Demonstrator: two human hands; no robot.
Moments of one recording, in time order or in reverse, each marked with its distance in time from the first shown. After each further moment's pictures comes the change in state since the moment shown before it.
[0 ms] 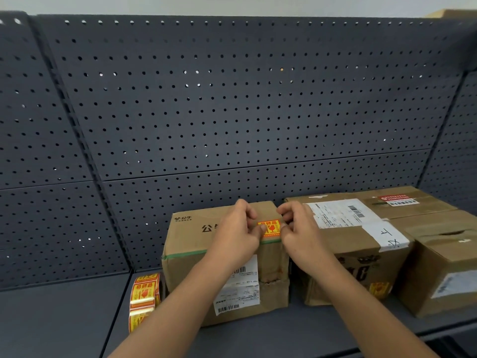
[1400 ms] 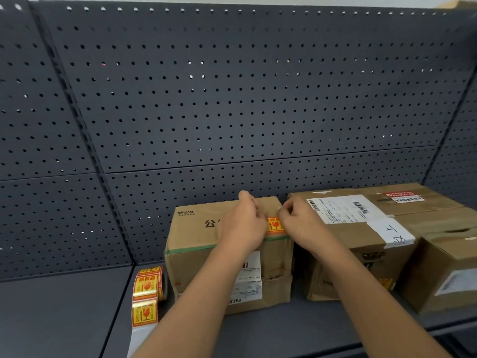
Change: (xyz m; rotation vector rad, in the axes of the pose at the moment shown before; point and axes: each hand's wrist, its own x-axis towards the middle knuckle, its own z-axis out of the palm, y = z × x) left_hand 0.019 0.007 0.013 0.260 0.017 -0.177; right_hand 0.029 -0.003 0.001 -0.188 -0.132 0.220
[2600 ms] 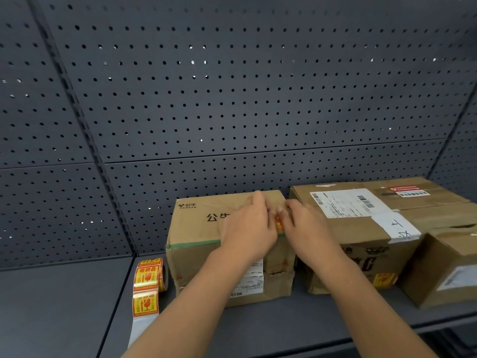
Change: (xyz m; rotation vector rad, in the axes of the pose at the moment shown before) left_hand -0.023 0.002 -0.001 0.151 -0.010 0.207; right_hand -0.029 0.006 0.011 -0.275 0.129 -0.181
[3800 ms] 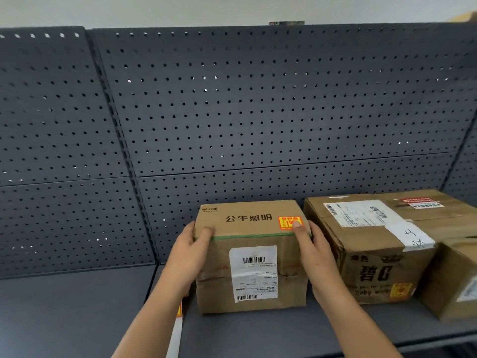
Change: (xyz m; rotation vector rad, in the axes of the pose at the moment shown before) left_hand -0.058 -0.116 -0.054 -0.778 0.161 -0.481; right_hand -0.037 -0.015 0.029 0.959 0.024 0.314
